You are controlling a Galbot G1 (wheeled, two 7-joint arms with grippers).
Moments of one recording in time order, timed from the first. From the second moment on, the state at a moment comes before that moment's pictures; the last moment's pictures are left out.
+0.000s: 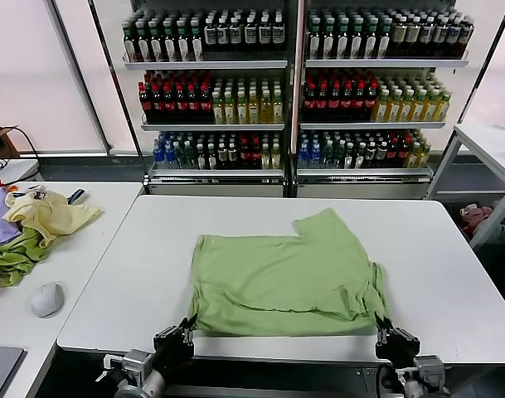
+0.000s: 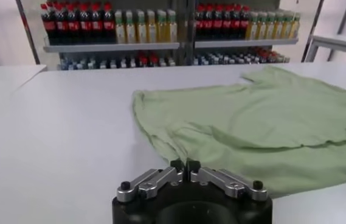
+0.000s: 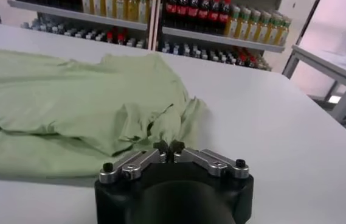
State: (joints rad) left arm 1.57 -1.11 -0.35 -2.20 -0.39 0.48 -0.18; right arm -1.72 1.18 0.64 2.24 0.26 -0.43 0.11
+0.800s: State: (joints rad) left arm 1.21 -1.11 -0.29 -1.97 -0.48 0.42 -0.25; right arm -1.13 1.16 0.42 1.92 0.34 -0.50 0.13
